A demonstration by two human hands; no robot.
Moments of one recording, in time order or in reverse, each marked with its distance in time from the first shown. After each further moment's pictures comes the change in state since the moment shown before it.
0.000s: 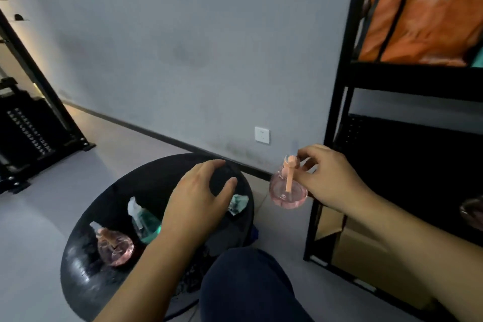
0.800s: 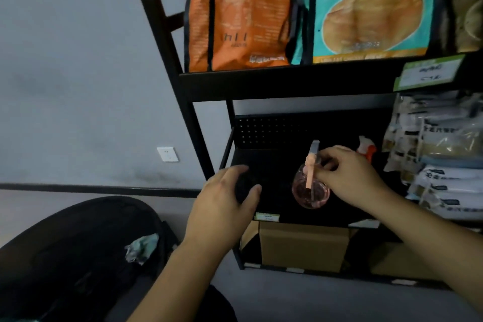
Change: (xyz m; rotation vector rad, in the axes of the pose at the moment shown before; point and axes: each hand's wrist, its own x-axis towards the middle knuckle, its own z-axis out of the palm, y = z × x) left_hand 0.034 0.196 0.165 -0.191 -0.290 0.395; right_hand -0.066 0.194 -0.176 -0.155 0.327 0.389
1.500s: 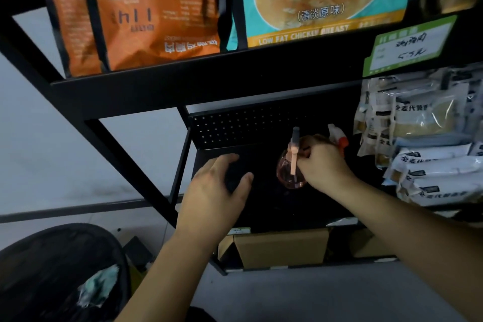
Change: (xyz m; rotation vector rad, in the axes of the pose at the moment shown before) left_hand 0.079 0.022 0.072 -0.021 -0.084 0.066; right_hand 0.071 0.095 0.032 -0.124 0.087 0.161
